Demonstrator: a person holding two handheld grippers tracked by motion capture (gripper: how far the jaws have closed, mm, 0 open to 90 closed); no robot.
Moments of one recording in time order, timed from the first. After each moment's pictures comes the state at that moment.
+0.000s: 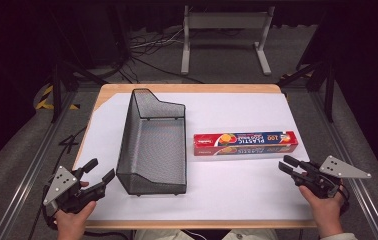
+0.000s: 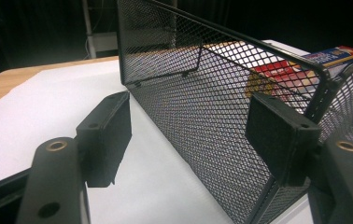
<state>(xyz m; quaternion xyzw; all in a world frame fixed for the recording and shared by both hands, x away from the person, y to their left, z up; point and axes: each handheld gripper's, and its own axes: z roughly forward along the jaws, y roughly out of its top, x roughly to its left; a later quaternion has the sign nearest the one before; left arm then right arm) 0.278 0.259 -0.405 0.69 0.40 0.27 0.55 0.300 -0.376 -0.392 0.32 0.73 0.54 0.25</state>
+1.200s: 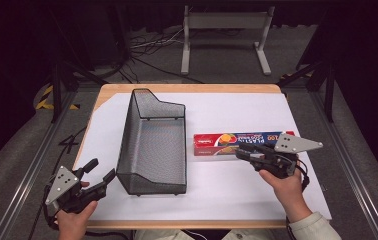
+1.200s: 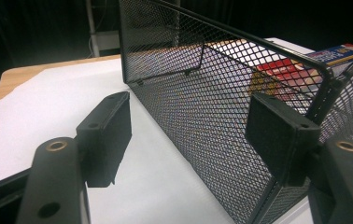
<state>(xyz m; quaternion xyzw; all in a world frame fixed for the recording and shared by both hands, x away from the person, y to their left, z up) 0.278 0.256 -0.405 0.69 0.40 0.27 0.54 0.340 -0.263 -0.344 0.23 0.77 0.57 0.16</state>
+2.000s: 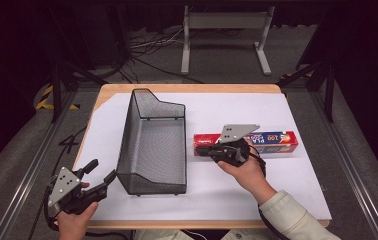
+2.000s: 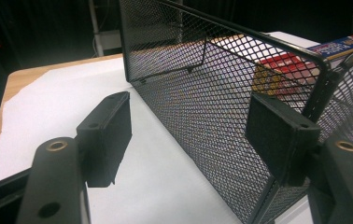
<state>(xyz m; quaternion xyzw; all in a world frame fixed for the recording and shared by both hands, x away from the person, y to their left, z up) 0.275 0.254 -0.405 0.69 0.40 0.29 0.53 0.385 -0.165 -0.352 0.17 0.85 0.49 0.10</state>
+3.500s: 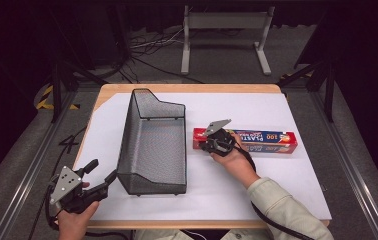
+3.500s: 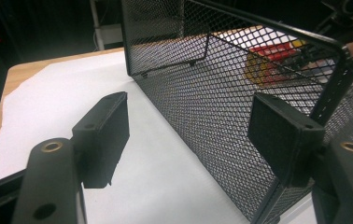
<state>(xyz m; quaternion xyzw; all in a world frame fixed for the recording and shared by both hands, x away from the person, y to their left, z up) 0.279 0.254 -0.408 0.70 0.40 0.28 0.52 0.453 -0.150 -0.416 0.25 0.90 0.33 0.14</state>
